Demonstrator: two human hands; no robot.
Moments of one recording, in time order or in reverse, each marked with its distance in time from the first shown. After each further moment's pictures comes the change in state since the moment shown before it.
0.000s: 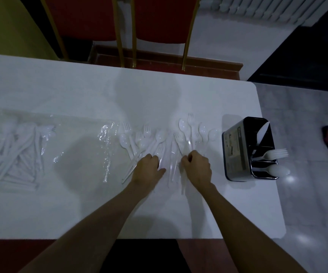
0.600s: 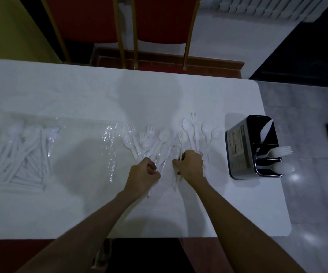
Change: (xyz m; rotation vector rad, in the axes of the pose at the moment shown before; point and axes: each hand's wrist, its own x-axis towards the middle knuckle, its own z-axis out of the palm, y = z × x) left_hand -0.027 -0.024 -0.021 -0.414 0.002 -0.127; right_hand 0.003 -0.021 0.024 0.092 -0.082 0.040
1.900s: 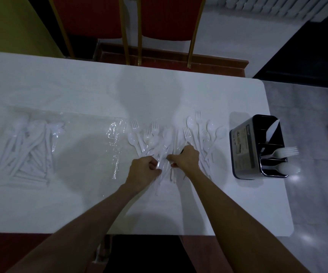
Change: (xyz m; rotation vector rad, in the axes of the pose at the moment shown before) left_hand 0.010 -0.003 -0.007 0.073 0.014 0.005; right_hand 0.003 -0.026 0.010 0.291 -0.088 0.145
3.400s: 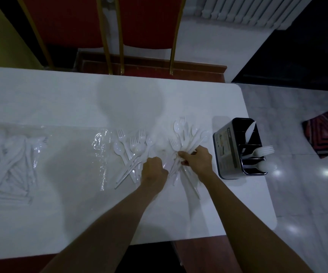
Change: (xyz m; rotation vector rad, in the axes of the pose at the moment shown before) left_hand 0.016 0.052 0.050 0.246 -0.058 -0.023; right_hand -0.009 0.006 -0.076 0.141 0.121 -0.111
